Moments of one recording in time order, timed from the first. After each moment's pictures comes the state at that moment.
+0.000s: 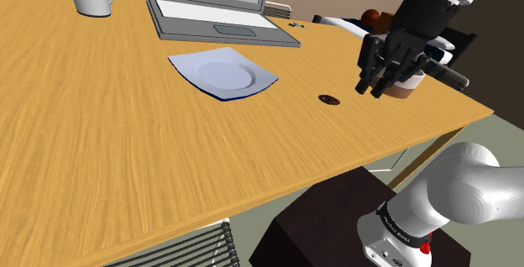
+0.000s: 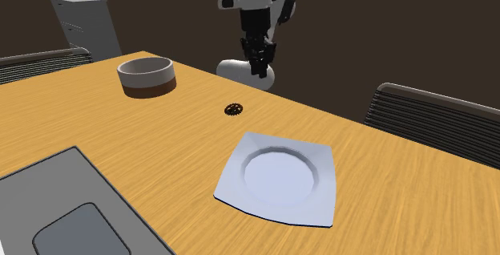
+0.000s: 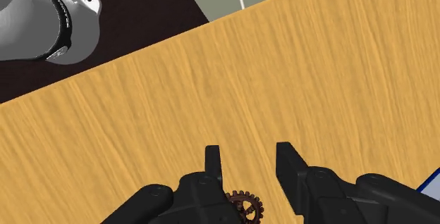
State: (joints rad) arm -0.01 -0.92 0.29 -2.33 0.32 1.46 0.80
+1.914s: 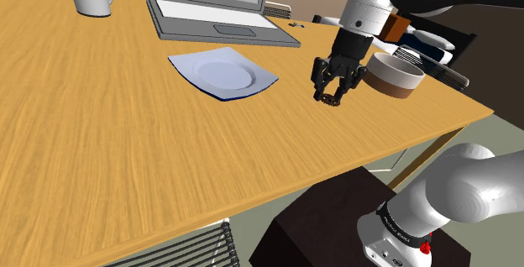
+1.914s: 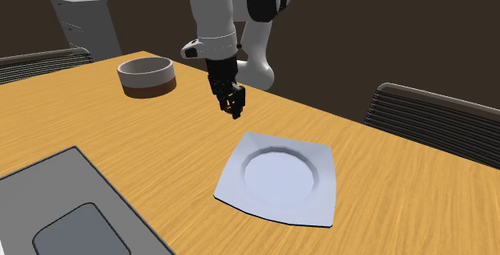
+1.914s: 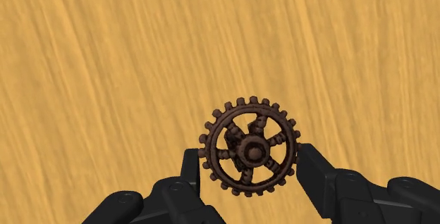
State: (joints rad) arm -0.05 -0.63 0.25 -2.39 0.22 1.70 0.59
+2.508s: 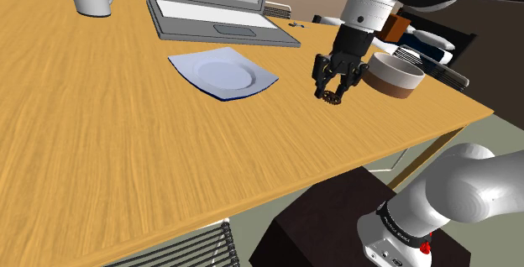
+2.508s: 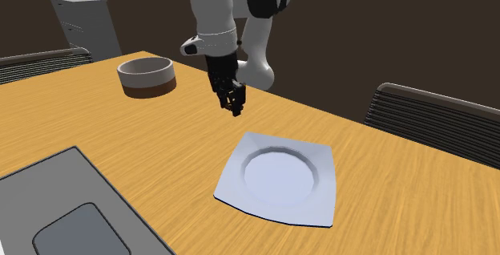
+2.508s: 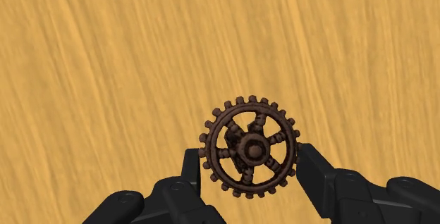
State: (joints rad) arm -0.05 -0.63 0.25 -2.37 0.22 1.67 0.59
